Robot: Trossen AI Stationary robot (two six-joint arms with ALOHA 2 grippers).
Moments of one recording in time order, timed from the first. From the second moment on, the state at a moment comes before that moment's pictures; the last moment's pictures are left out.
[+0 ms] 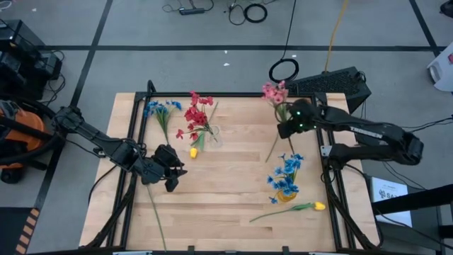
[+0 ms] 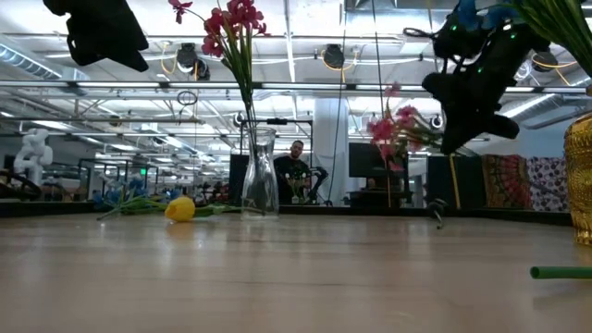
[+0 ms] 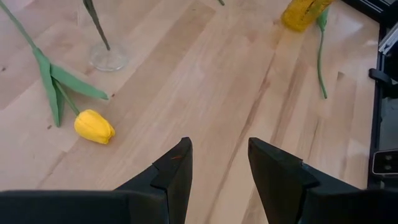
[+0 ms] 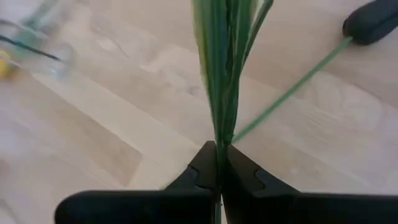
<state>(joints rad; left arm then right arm) -0.51 1.05 0.84 -0.67 -0.43 -0.91 -0.51 0.99 0.71 -0.68 0.00 0.64</state>
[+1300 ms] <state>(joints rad) -0.56 1.07 0.84 -0.68 -0.47 -0.38 -0.16 1.29 1.15 0.15 0.03 0.24</state>
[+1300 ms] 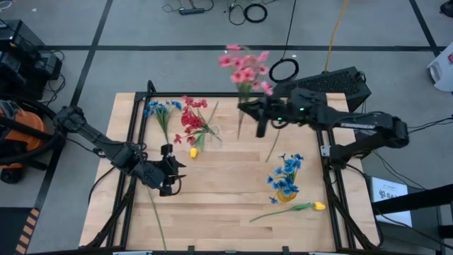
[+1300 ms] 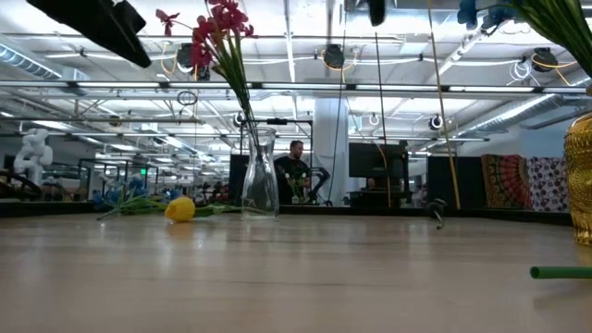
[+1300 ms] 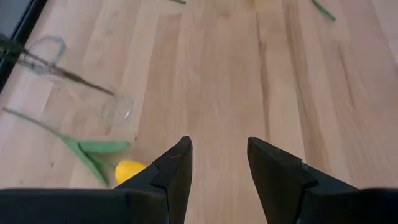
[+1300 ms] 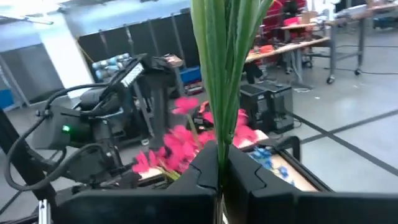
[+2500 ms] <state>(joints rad) -0.71 0.53 0.45 -0.58 -0.67 -0.54 -0.14 1.79 1.17 0.64 0.19 0.11</state>
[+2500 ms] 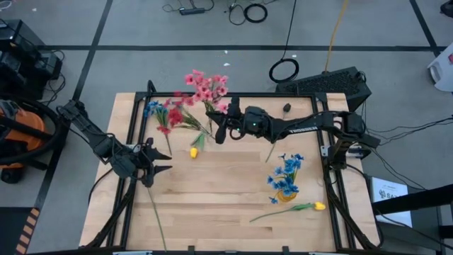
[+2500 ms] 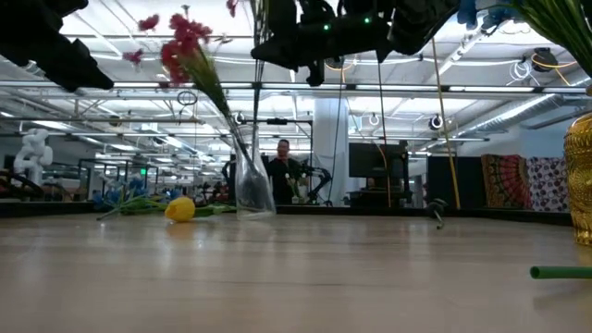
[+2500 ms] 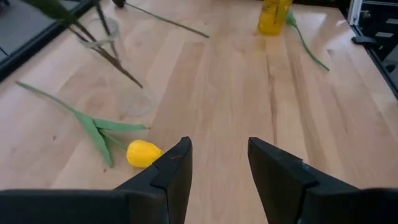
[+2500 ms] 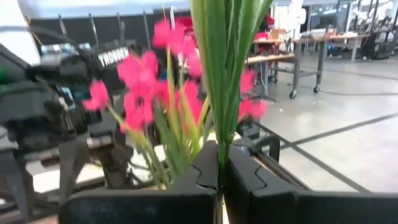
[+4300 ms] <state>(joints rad) -0.68 0.53 0.45 -0.61 -0.69 -0.65 -0.04 1.46 1.17 -0.20 0.26 0.28</state>
